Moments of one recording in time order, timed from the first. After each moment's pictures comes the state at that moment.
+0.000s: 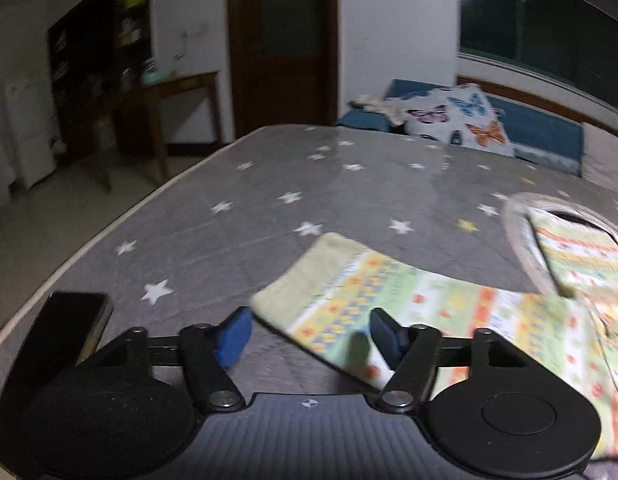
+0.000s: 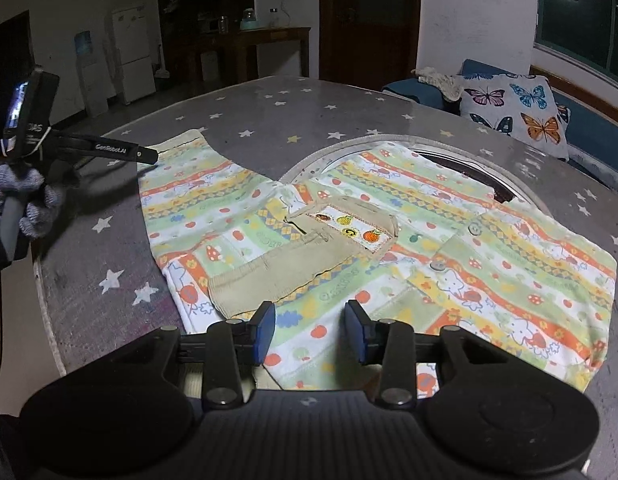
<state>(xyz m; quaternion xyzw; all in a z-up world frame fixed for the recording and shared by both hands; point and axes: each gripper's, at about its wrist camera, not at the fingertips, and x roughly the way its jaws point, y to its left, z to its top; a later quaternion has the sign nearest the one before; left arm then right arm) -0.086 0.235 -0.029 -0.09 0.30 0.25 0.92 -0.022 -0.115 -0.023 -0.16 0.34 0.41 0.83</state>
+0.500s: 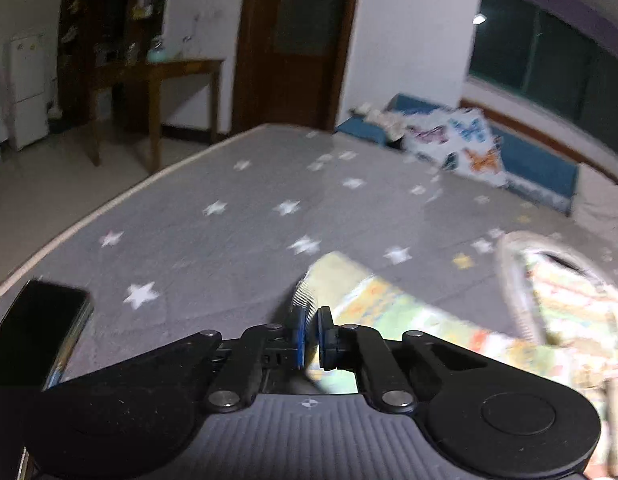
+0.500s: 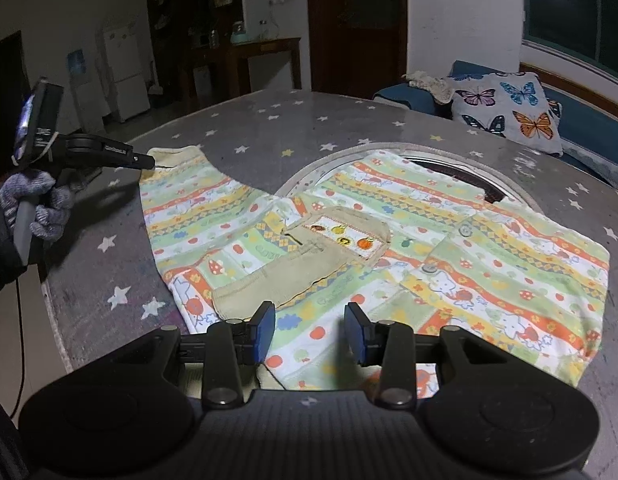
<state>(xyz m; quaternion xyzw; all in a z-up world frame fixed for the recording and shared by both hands) -0.087 0.232 -0.006 -0.14 0.27 0.20 0.93 -0.025 -0.128 -0.012 -0.13 0.33 0.41 0.84</state>
